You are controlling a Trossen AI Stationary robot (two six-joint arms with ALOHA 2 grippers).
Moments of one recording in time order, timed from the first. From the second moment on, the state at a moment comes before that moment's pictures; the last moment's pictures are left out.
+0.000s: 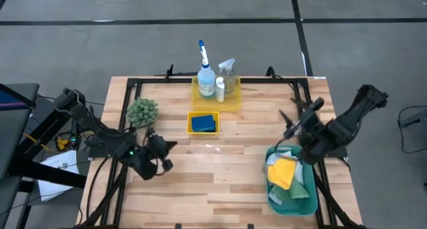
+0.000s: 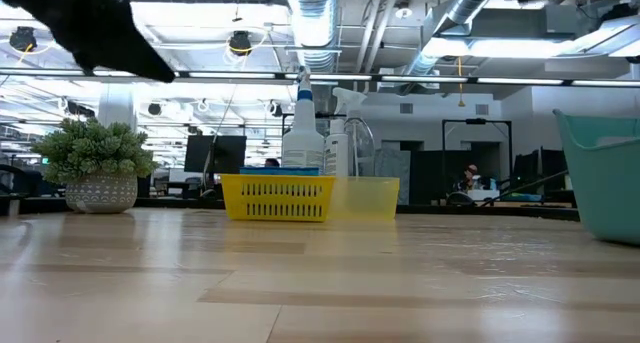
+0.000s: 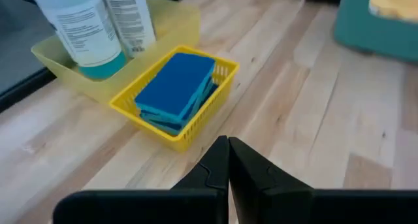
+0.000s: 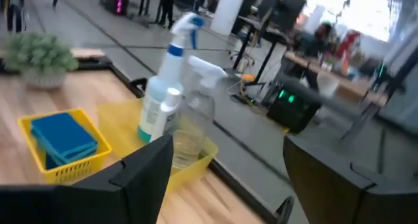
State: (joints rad) left arm -0.65 1.15 0.66 -0.48 -1.01 -0.87; right arm 0.70 1.01 1.03 -1.57 1.44 1.23
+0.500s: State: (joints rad) left arm -0.54 0.88 0.18 0.42 -0.80 -0.34; right arm 0.78 0.74 0.81 -0.86 1.29 0.69
